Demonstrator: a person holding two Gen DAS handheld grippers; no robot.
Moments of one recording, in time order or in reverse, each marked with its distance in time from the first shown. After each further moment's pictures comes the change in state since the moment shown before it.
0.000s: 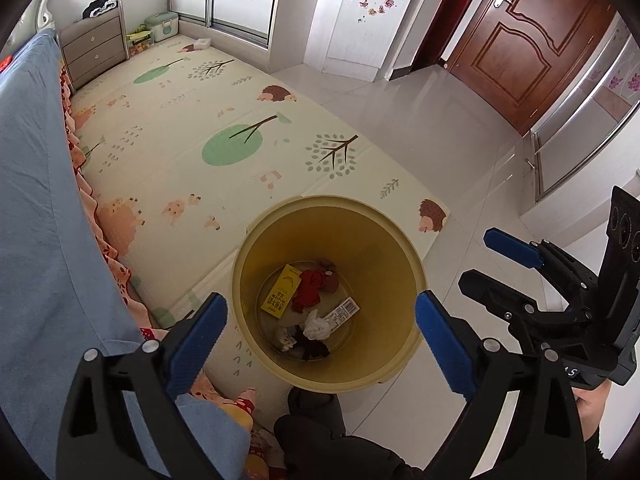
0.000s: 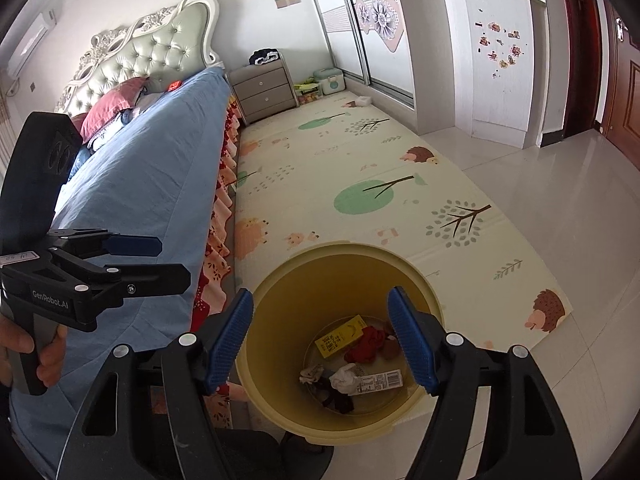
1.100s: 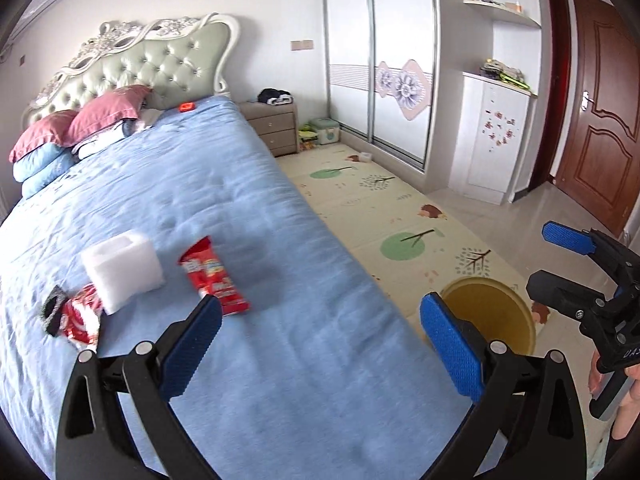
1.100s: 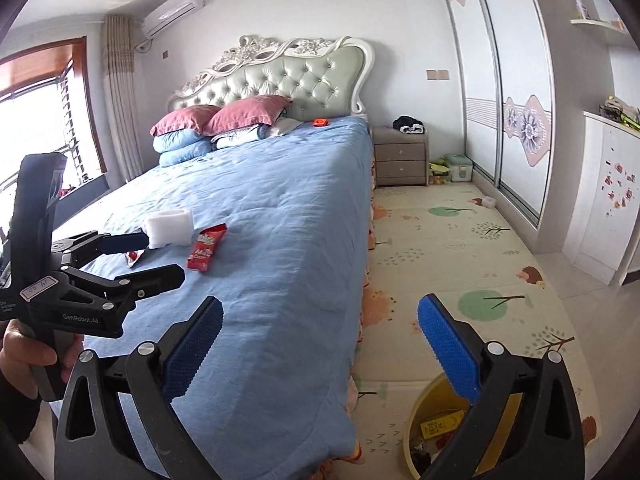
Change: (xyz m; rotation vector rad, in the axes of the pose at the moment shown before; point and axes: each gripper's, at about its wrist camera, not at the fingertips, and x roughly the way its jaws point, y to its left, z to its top) left arm -0.264 0.125 -0.153 -0.195 -0.455 0.490; right arm -0.060 0.255 0.033 -0.369 -0.205 0.300
